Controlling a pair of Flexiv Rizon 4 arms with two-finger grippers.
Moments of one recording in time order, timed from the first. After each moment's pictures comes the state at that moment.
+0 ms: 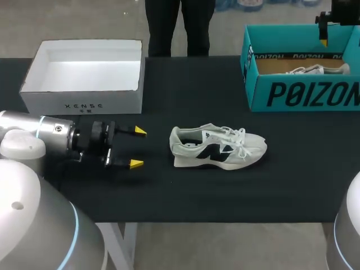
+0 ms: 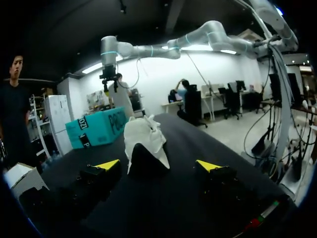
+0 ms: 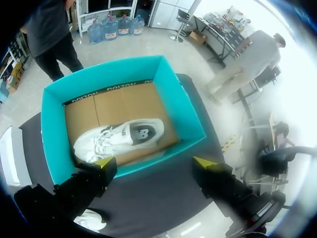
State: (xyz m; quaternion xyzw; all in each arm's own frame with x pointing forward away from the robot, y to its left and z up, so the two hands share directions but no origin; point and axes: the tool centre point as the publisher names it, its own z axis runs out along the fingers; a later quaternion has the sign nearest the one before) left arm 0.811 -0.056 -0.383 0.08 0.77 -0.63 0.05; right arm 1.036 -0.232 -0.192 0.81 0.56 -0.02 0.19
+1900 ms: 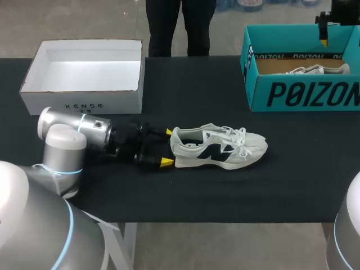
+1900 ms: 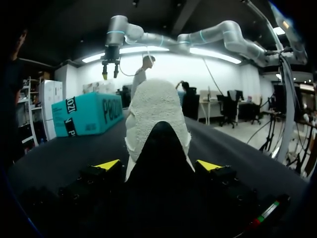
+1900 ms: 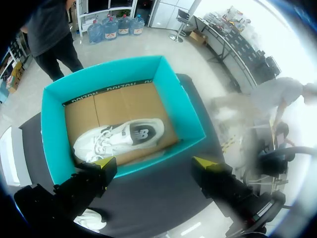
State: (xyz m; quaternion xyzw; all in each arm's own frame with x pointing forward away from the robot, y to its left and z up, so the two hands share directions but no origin) left arm 0.840 -0.141 -0.426 0.07 0.77 -0.63 -0.01; right arm 1.036 -0.232 -0.192 0.81 0.56 -0.02 0.19
